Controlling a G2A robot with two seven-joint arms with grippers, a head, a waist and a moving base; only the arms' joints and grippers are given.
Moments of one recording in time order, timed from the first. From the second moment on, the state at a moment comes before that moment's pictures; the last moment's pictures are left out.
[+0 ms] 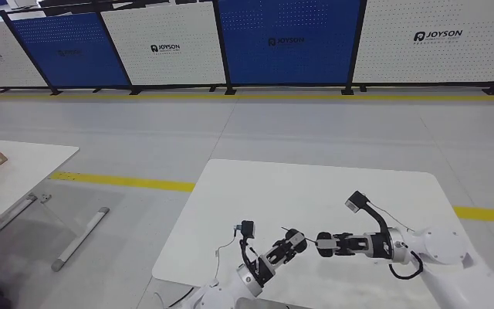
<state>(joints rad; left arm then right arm) 1.63 -1.19 -1.00 -1.84 -0.06 -0.27 -0.04 -1.01 -0.98 0.98 -1.42 0.50 -0.31 1.28</state>
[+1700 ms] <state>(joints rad) 1.48 -1.22 -1.02 -1.72 -0.19 -0.09 -0.11 -1.16 -0.92 1.21 -1.53 0.42 -0.25 1.20</state>
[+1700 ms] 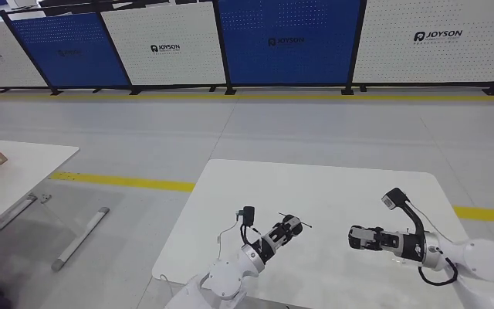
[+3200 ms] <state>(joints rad) 1.49 -1.23 -1.03 -1.75 -0.25 -0.13 -0.08 -0.82 -0.83 0.92 -1.45 0.35 -0.12 1.39</state>
